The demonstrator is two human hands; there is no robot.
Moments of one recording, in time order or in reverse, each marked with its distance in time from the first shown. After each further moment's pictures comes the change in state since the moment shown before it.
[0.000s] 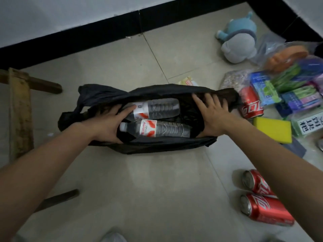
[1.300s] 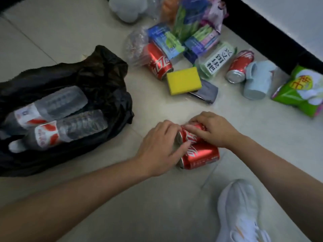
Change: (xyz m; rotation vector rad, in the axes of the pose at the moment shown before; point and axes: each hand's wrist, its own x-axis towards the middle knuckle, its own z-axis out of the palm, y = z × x) left_hand 0.005 0.334 0.086 -0.375 0.327 0.687; right_hand -0.190 0.139 0.161 0.455 0.256 0.229
